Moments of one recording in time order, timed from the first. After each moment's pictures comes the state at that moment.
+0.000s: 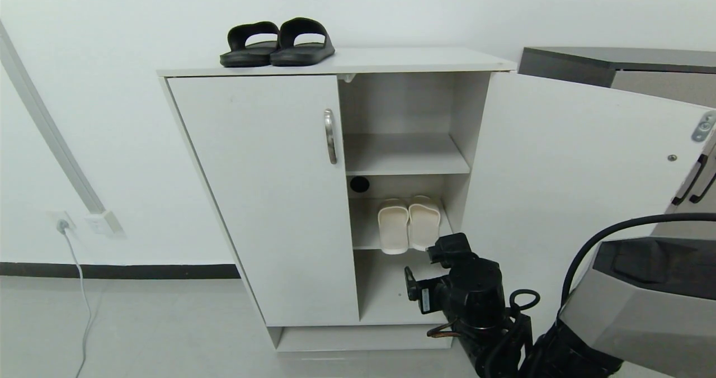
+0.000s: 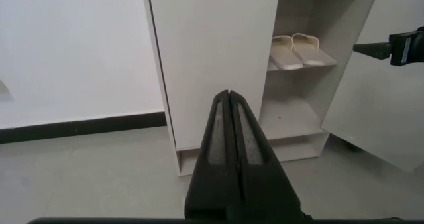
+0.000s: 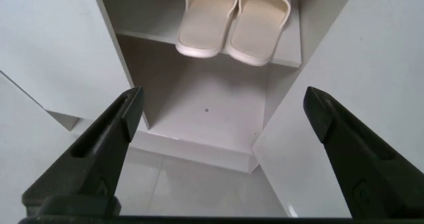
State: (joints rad) left arm 0.00 0.00 0.00 0.00 -0.09 0.02; right arm 0.83 2.19 -0.72 -1.23 -0.61 0.12
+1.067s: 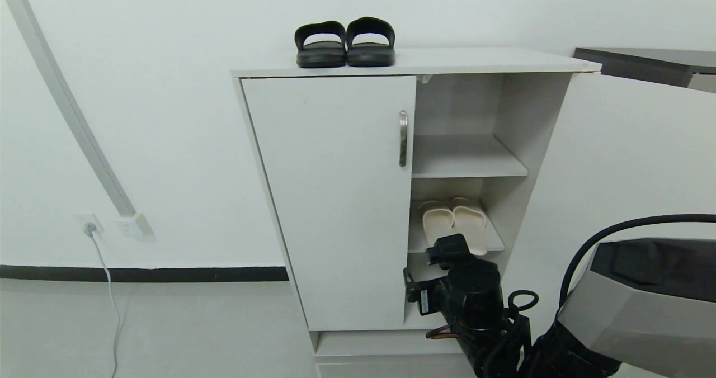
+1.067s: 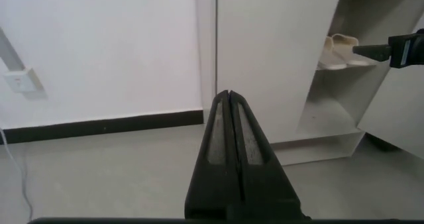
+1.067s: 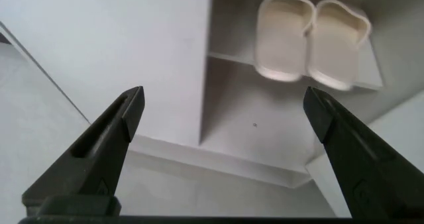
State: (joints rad) left arm 0.00 0.00 0.00 0.00 -0.08 0.01; right arm 0.83 2.19 -0.72 -1.23 -0.60 0.12
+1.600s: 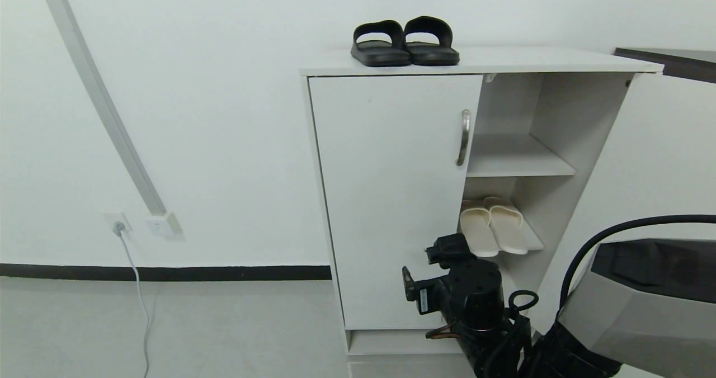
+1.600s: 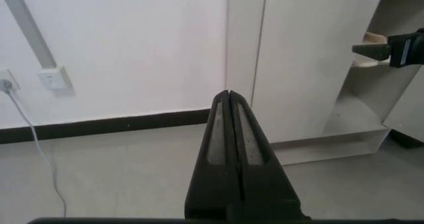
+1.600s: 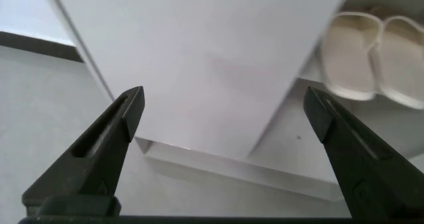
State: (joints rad) left arm 0.00 0.00 0.00 0.00 -0.08 0.01; right arm 0.83 2.19 -0.72 -1.24 -0.60 0.11
